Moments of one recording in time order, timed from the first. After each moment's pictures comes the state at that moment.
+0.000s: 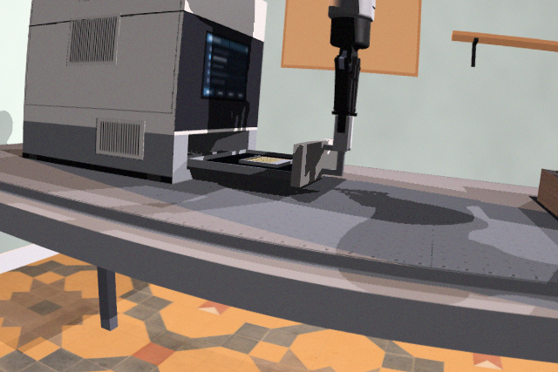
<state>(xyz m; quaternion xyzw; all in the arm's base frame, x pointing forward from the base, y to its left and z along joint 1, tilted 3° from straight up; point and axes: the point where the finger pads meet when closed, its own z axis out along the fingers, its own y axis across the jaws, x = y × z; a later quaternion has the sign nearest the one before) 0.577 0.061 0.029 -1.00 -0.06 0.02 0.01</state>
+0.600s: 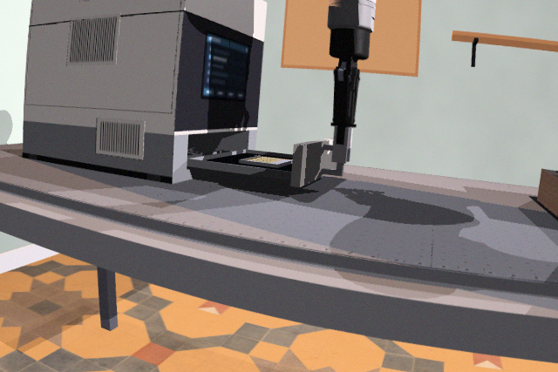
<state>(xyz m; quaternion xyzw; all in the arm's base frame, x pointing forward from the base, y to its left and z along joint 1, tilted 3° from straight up) 0.576 0.061 0.008 -1.00 -0.06 0.02 0.01</state>
